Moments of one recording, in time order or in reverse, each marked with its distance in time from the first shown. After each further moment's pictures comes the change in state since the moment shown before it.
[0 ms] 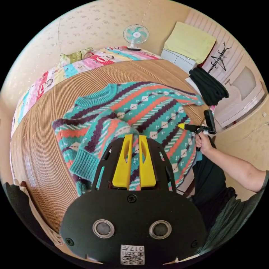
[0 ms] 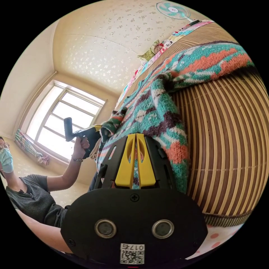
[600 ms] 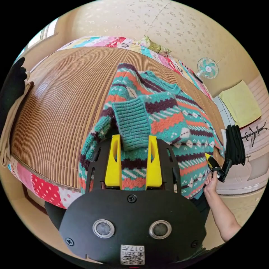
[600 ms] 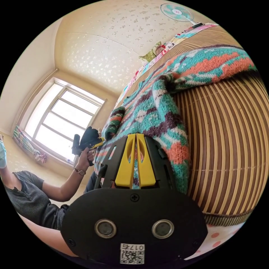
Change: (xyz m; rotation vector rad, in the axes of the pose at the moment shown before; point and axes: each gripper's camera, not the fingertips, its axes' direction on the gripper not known) left arm -0.038 0.137 0.112 0.132 -0.104 -0.629; right arm -0.015 0.023 -0.023 0.009 0.026 -0.029
